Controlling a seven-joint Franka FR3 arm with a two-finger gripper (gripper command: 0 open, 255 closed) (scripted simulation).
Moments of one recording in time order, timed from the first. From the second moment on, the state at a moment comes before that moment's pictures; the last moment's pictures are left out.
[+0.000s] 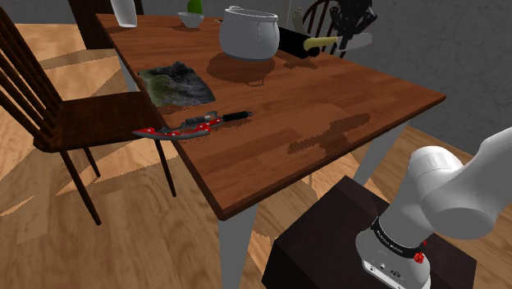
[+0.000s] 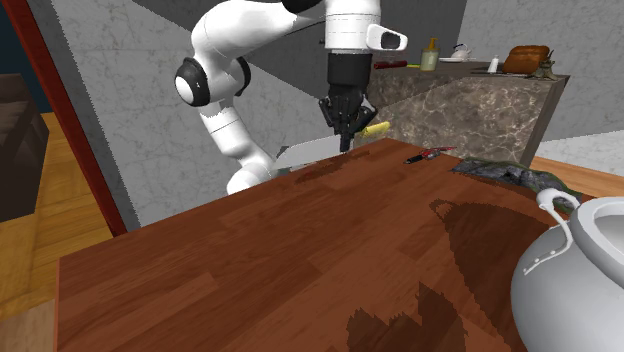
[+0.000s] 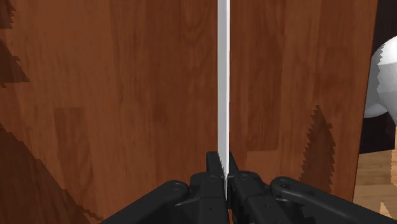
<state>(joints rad) 0.46 -0.47 -0.36 -1.75 -0.19 1.31 -1.37</state>
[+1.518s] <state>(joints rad) 0.57 -0.34 -0.09 -1.75 -0.05 1.40 -0.98</state>
